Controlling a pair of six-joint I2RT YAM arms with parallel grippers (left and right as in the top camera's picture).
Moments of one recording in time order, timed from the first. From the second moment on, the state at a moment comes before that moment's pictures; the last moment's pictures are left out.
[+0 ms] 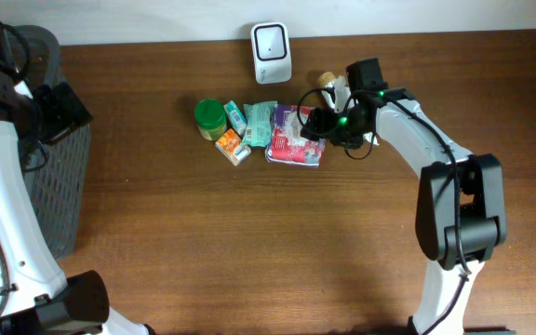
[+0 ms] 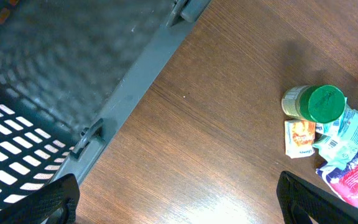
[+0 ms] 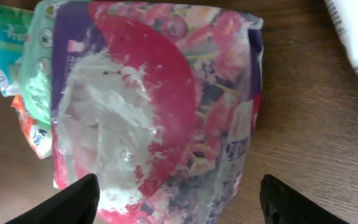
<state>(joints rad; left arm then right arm) 0.25 1.77 2.25 -1.69 -0.06 -0.37 0.17 2.10 1.55 -0.66 -0.44 0.29</state>
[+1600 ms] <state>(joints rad) 0.25 1.77 2.25 -1.69 -0.06 -0.37 0.74 1.98 1.87 -1.18 0.19 0.39</state>
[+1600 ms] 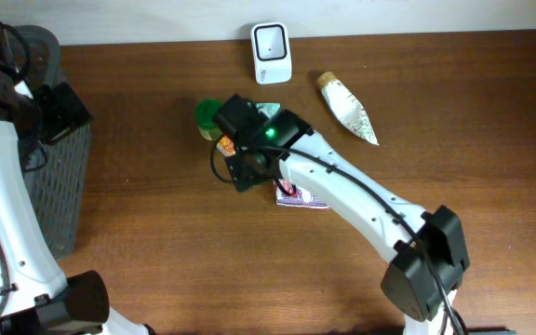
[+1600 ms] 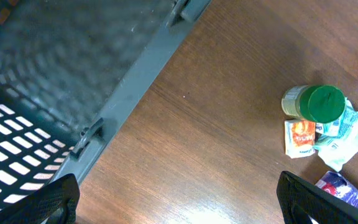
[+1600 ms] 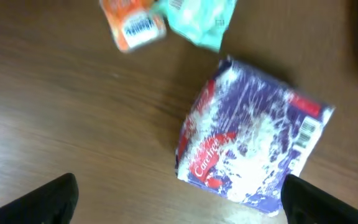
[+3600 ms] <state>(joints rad) 0.25 1.77 2.25 -1.69 -0.06 -0.37 0.37 1.99 1.41 -0.85 -0.29 0.63</state>
